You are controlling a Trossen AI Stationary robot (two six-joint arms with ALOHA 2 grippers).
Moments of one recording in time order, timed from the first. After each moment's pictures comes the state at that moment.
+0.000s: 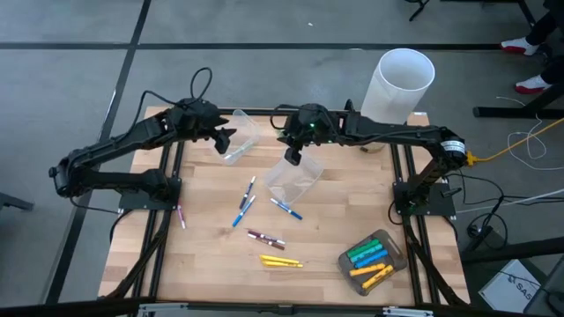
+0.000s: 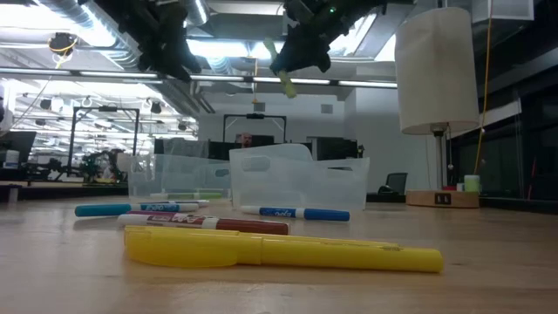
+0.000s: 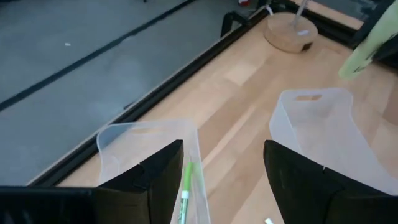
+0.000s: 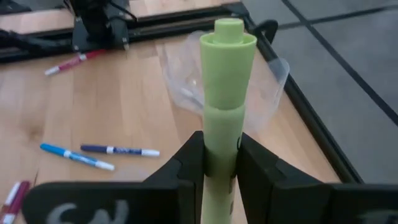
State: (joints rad) left arm 0.54 0.94 0.89 -0.53 -0.07 -0.18; right arm -0.23 1.62 1.45 -0.38 0.07 0.00
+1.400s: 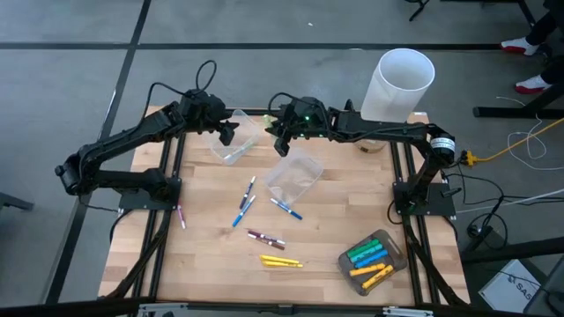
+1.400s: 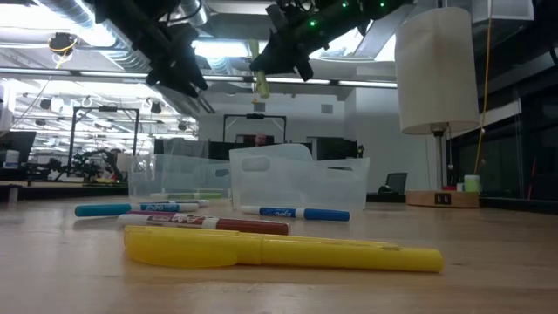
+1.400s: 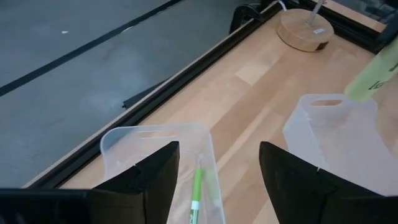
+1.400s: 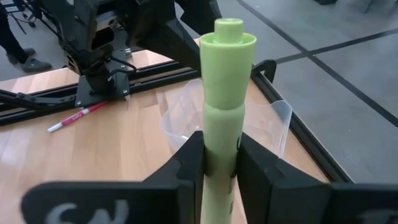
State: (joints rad) left arm 0.67 1.04 0.89 -0.46 0.03 -0.13; right arm -0.28 1.70 1.45 -0.12 0.01 0.05
